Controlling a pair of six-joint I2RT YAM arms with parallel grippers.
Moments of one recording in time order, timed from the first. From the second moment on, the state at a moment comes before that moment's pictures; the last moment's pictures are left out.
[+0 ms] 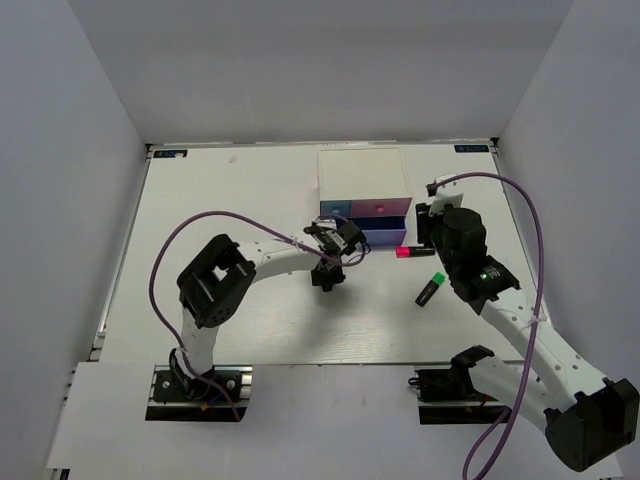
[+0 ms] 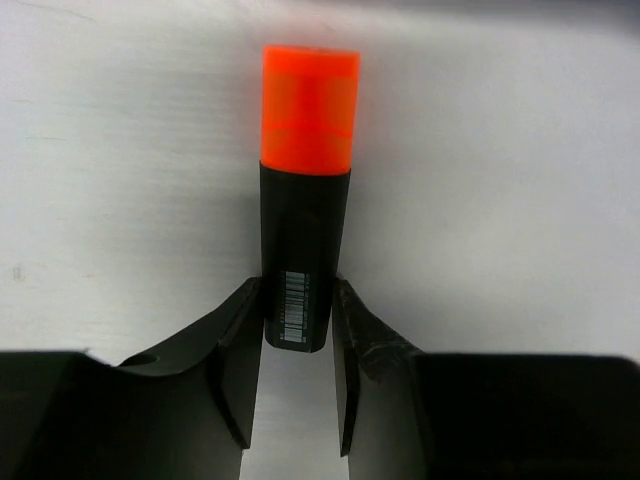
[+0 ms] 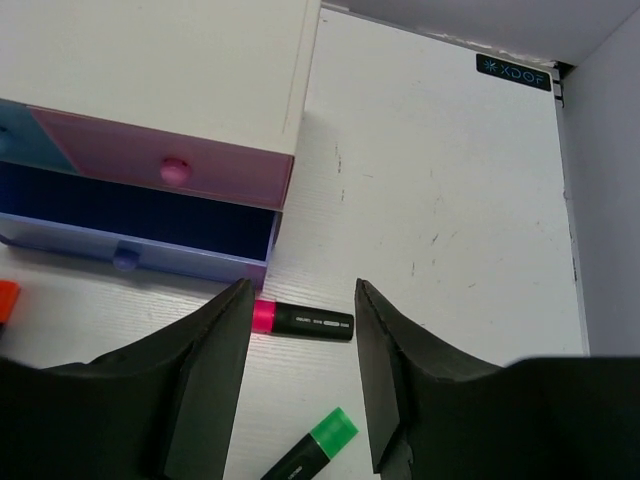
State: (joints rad) left arm -0.92 1.98 1.39 -0.72 -0.32 -1.00; right arm 0.47 0.90 0.74 -0.14 0.32 -0.08
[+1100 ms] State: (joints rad) left arm -0.91 1.73 1.37 -0.36 -0.12 0.46; right arm 0.35 0.79 0.66 -0.22 0.09 -0.09
